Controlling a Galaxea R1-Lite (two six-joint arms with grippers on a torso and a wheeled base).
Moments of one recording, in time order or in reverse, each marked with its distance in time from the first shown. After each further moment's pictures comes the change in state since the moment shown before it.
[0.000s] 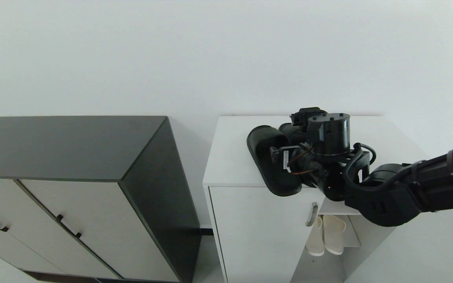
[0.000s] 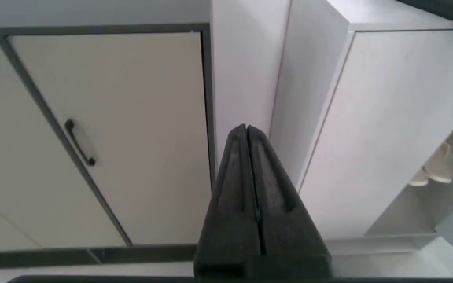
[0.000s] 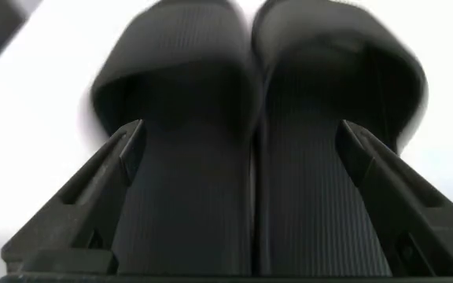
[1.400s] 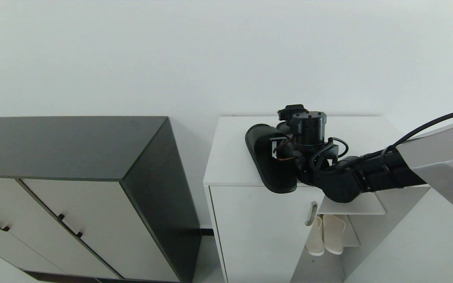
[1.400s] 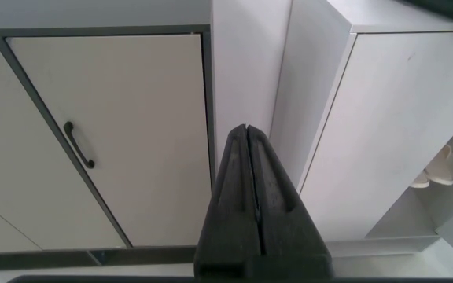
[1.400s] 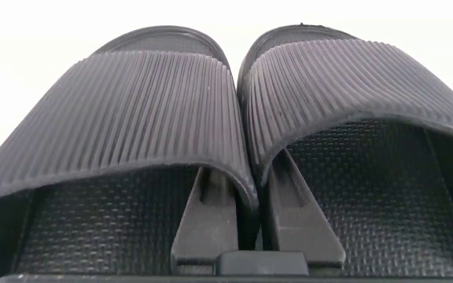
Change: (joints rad) left arm 0.000 0.000 0.000 -0.001 0.000 -0.001; right arm -0.073 0.213 -0.258 -0.044 0.056 -0.058
